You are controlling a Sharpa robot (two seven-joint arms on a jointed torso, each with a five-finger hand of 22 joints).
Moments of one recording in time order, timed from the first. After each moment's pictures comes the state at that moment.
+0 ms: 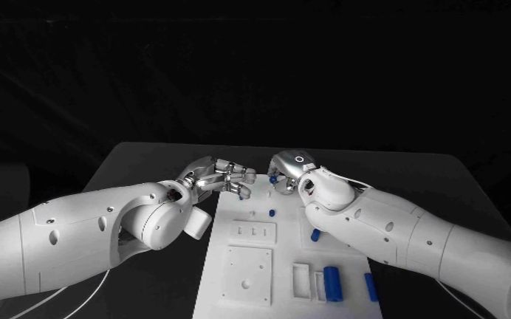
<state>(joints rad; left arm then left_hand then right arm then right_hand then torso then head) 1.39 -0.81 -0.19 1.55 -0.12 -0.26 0.23 1.37 0.01 0.07 -0.09 0.16 1.08 0.13 0.07 0.07 1.23 0.09 0.06 0.06 1.26 0.04 0.28 0.16 0.06 0.97 0.02 0.51 0.34 1.17 -0.39 0.08 1.06 -1.89 -0.38 -0.25 1.27 -0.09 0.59 -0.28 0.07 1.27 0.08 0.06 0.07 1.32 0.04 0.05 0.06 1.43 -0.06 0.96 0.54 0.11 1.34 -0.08 0.56 0.61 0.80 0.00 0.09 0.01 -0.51</state>
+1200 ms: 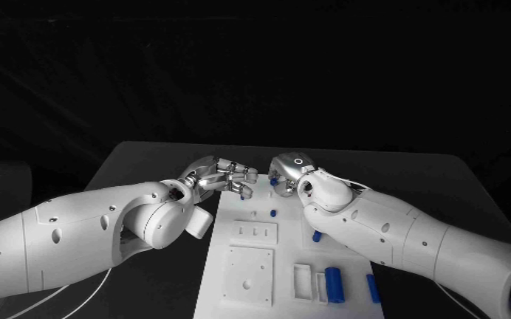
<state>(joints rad) 1.39 -0.81 -0.19 1.55 -0.12 -0.26 0.23 1.37 0.01 0.07 -0.09 0.16 1.08 0.13 0.07 0.07 1.23 0.09 0.06 0.06 1.26 0.04 0.28 0.16 0.06 0.97 0.02 0.51 0.34 1.18 -0.36 0.06 1.02 -1.89 -0.37 -0.24 1.25 -0.09 0.60 -0.27 0.07 1.27 0.08 0.06 0.07 1.33 0.04 0.06 0.06 1.43 -0.05 0.96 0.54 0.11 1.35 -0.08 0.54 0.63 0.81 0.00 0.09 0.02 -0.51</state>
